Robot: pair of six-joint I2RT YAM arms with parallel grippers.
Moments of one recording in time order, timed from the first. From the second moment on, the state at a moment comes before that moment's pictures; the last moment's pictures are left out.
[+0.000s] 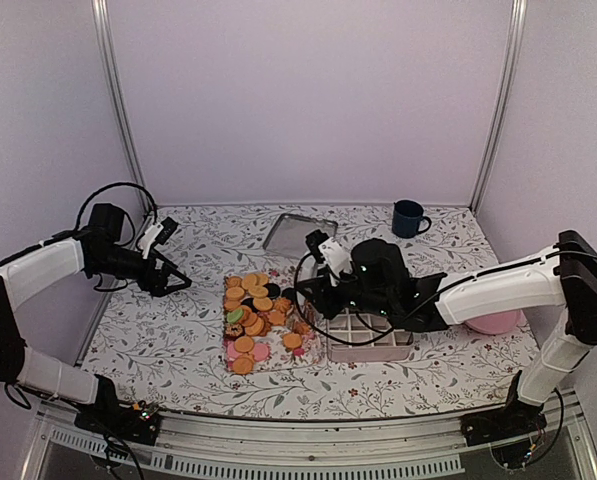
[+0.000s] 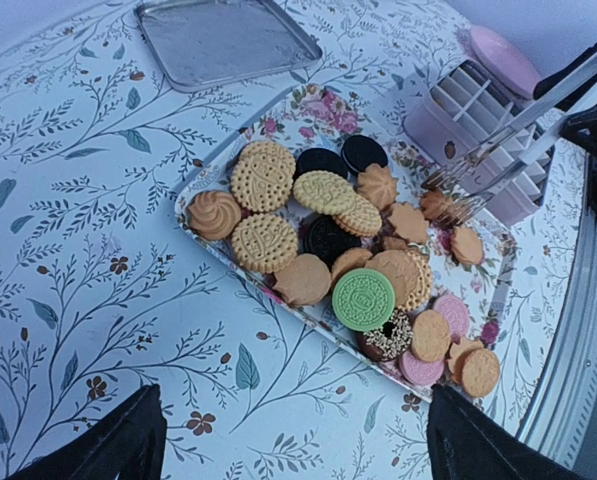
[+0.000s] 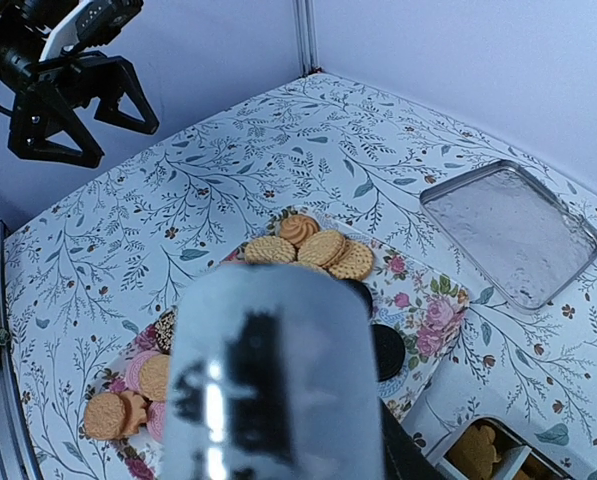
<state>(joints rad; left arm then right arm) -0.03 1.29 0.85 -0.56 0.73 0.46 1.04 1.66 0.93 0.36 0.13 0.15</state>
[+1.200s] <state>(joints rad) -0.03 1.36 0.86 -0.54 0.73 0.46 0.83 1.24 0.76 0.23 0.24 0.10</state>
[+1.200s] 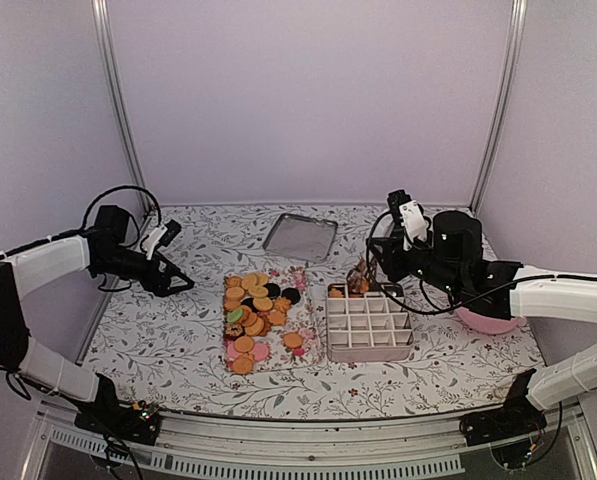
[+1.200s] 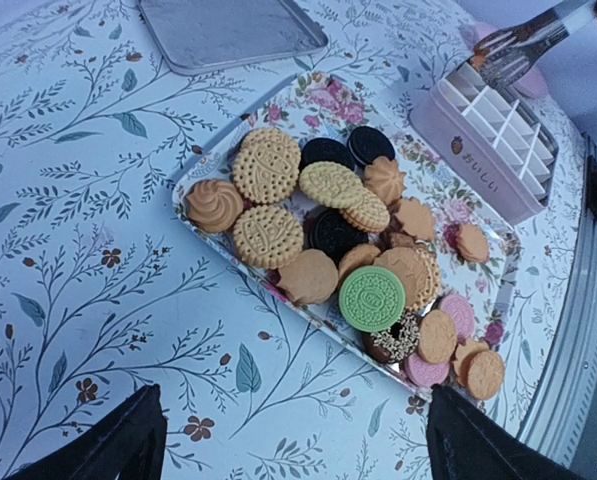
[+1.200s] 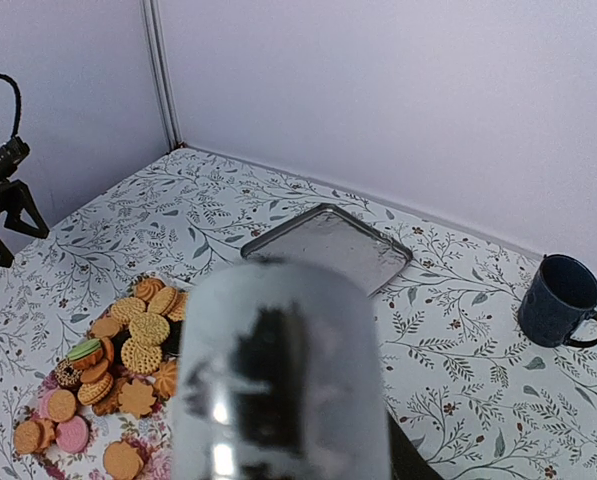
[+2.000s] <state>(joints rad) -0.03 1.34 0.86 -0.54 0.73 0.46 0.79 1.21 0.71 0.22 0.27 0.10</state>
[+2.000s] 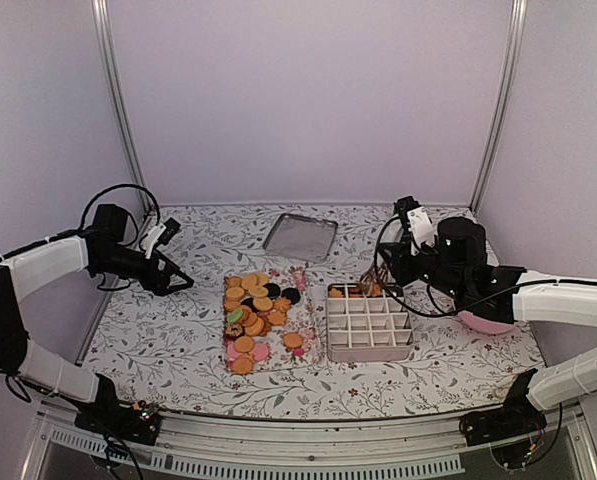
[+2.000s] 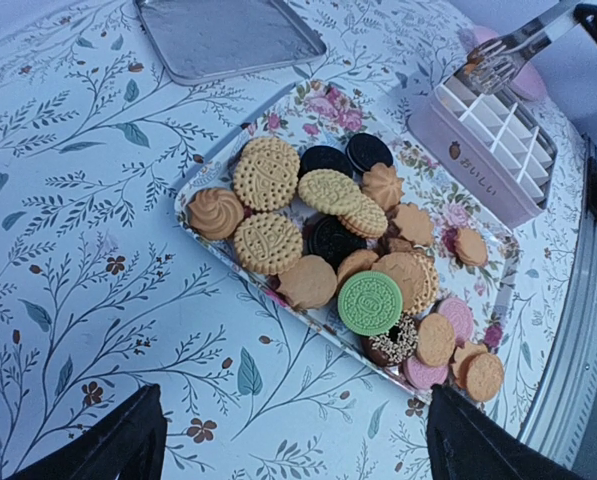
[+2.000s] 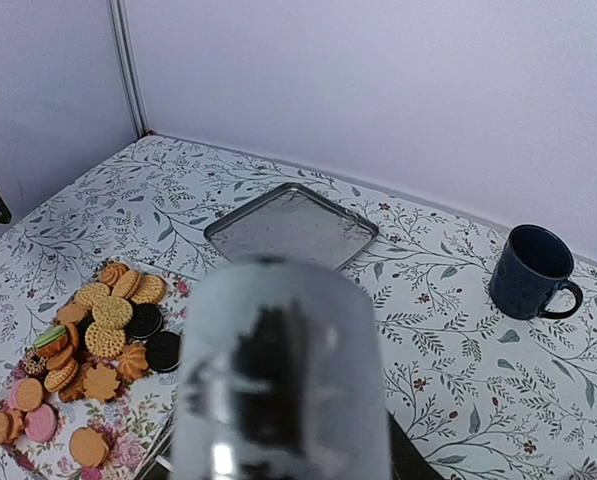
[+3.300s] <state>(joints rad) -0.03 1.34 0.86 -0.55 0.72 0.46 0.90 1.25 0.85 0.22 0.18 0.07</state>
